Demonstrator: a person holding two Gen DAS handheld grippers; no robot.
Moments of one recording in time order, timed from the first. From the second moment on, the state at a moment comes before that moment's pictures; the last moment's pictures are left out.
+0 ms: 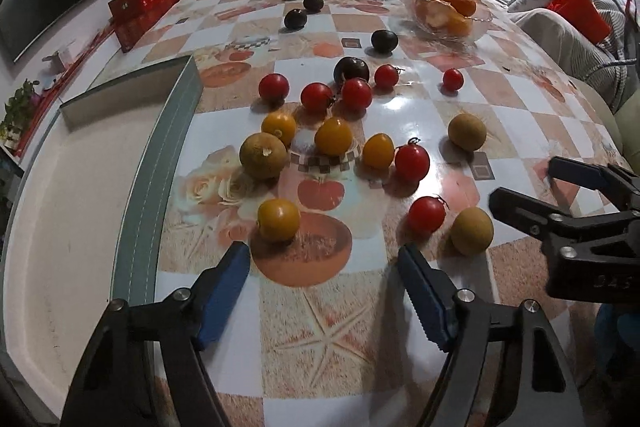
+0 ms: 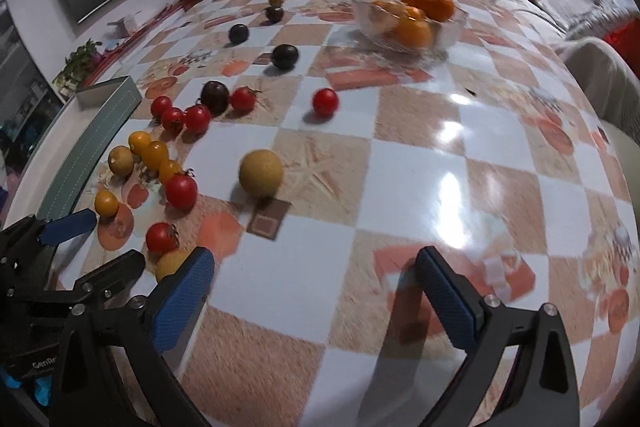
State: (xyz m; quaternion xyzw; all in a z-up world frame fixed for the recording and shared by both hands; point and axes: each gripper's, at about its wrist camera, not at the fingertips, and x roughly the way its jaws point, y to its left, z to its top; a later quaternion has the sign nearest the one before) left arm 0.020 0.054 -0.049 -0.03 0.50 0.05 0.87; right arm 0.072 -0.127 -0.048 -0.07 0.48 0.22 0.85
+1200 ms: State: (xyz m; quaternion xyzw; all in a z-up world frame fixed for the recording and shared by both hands) left arm 0.008 0.073 -0.026 -0.08 0.45 0.01 0.89; right arm 0.065 -0.114 -0.023 -0.06 0.45 0.27 0.85
